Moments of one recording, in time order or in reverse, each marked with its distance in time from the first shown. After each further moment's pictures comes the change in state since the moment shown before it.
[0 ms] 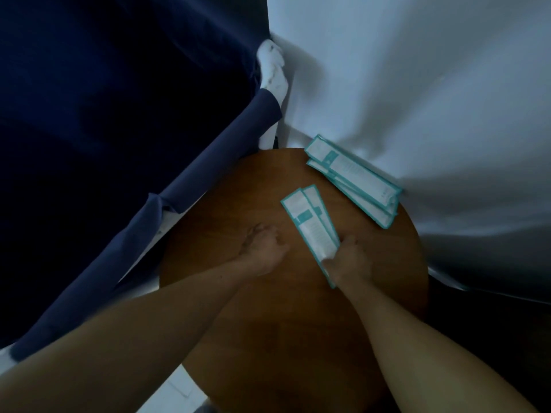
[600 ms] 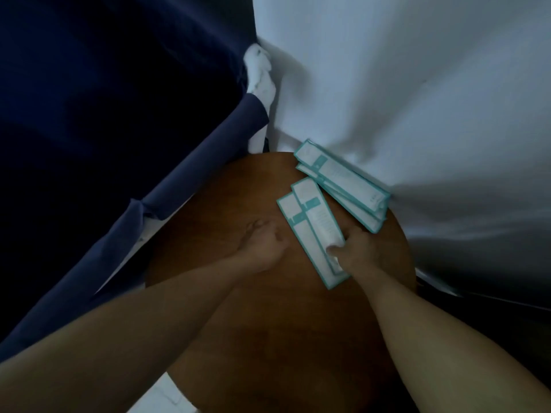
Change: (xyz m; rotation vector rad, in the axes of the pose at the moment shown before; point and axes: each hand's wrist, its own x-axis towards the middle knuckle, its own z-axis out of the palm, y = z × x) left_hand 0.008 0.026 -0.006 0.026 0.006 0.084; right_hand 0.035 0.016 -0.039 0.180 -0.038 -0.022
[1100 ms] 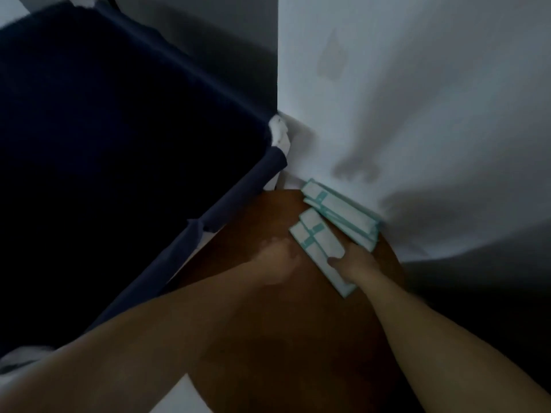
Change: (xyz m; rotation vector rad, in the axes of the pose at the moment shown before) left_hand -0.074 0.014 -0.067 0.048 -0.090 0.264; right_hand -0.071 -0.048 -0.044 -0.099 -0.074 -0.051
